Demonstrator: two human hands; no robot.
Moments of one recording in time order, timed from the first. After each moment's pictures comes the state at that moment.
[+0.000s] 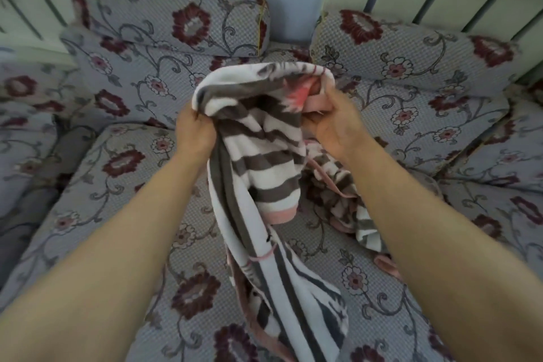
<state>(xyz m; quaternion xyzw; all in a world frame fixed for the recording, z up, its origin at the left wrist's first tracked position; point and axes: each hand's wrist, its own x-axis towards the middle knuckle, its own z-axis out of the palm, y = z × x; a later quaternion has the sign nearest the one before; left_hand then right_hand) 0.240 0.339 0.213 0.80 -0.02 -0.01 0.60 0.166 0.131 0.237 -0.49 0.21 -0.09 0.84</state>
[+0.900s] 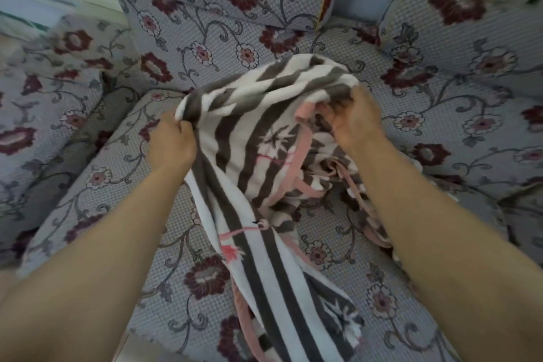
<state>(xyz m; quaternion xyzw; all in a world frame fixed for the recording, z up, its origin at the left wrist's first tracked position) 0.250 0.436 0.133 0.93 0.13 0.02 0.33 0.233 0.156 0.159 -0.41 0.27 -0.12 0.86</state>
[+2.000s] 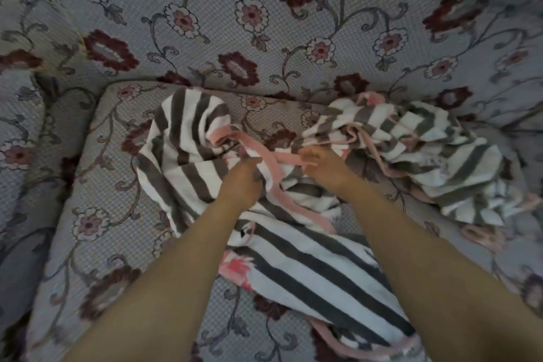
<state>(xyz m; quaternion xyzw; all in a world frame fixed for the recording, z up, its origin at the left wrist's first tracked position) 0.320 0.485 -0.025 0.87 -0.23 -0.34 0.29 0.247 0.294 -0.013 -0.80 0.31 0.16 0.49</state>
